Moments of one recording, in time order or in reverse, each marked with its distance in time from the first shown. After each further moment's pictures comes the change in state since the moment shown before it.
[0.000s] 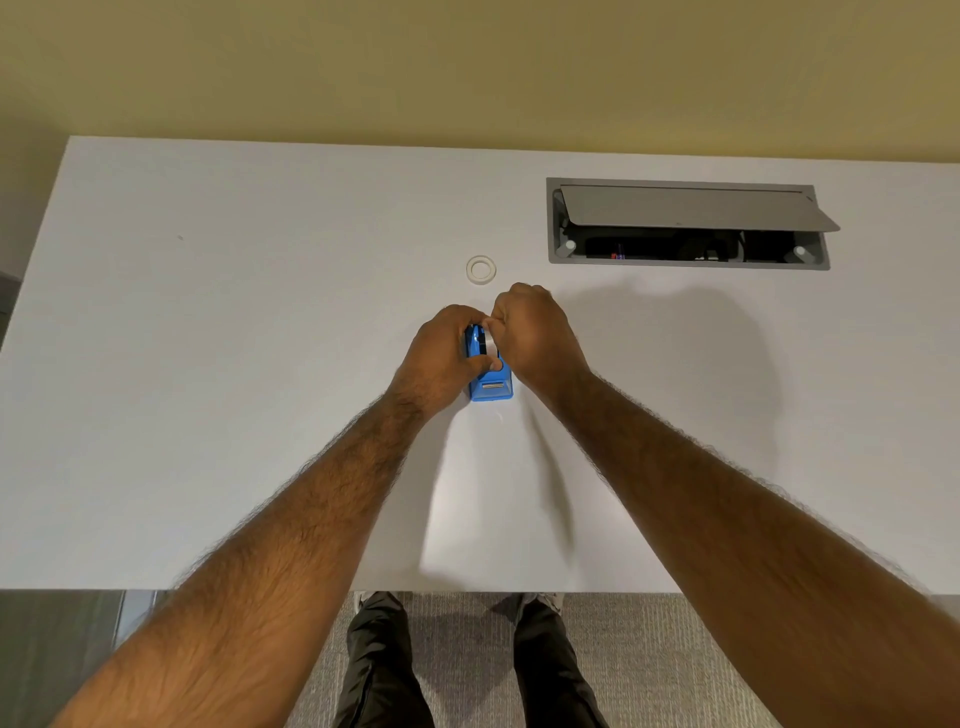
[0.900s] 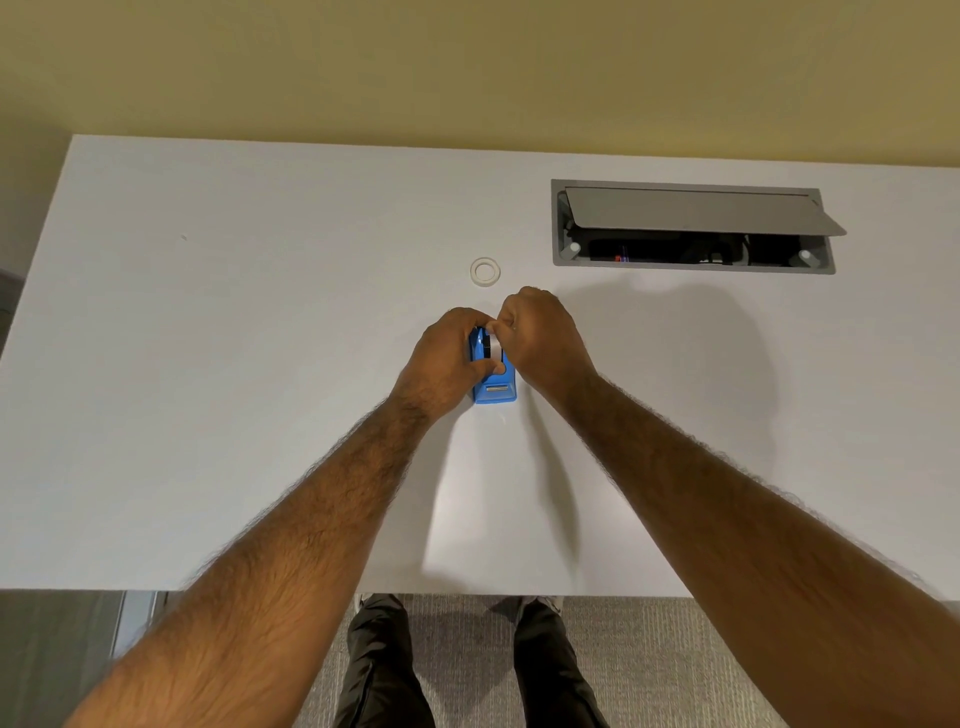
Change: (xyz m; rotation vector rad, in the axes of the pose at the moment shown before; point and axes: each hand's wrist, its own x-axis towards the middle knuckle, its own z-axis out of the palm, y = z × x) left_hand -0.002 0.008 -0.003 0.027 -0.015 -0.031; right_hand -0.005 0.003 -0.004 0.100 0.014 -0.007
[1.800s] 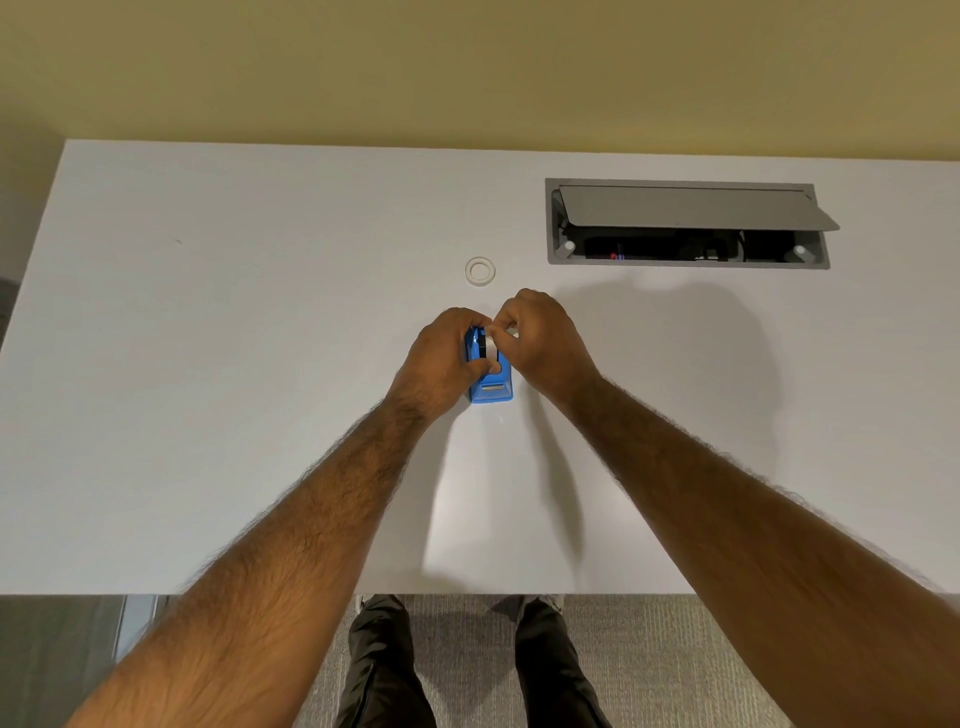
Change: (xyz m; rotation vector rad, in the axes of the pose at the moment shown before) left_hand -0.008 0.015 -0.008 -0.010 -0.022 -0.025; right_hand -0.006 0.009 0.001 0.104 0.013 -0.039
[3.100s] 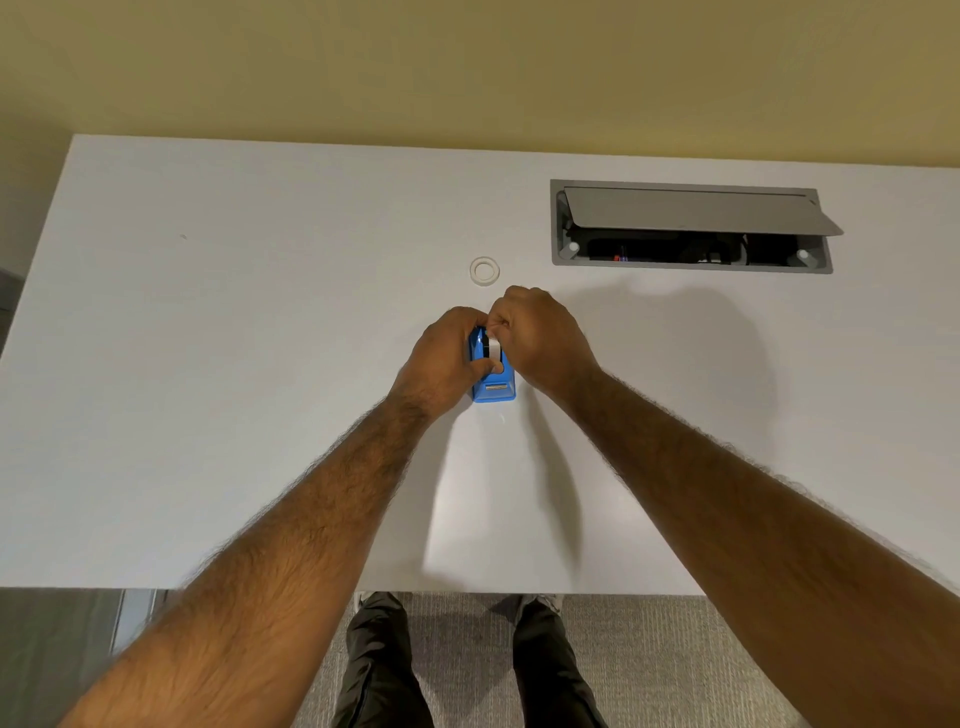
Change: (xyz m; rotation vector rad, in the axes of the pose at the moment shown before) left_hand 0.008 -0.016 0.007 0.027 0.010 0.043; right_hand 0.005 -0.006 -0.003 -0.147 -0.077 -0.096
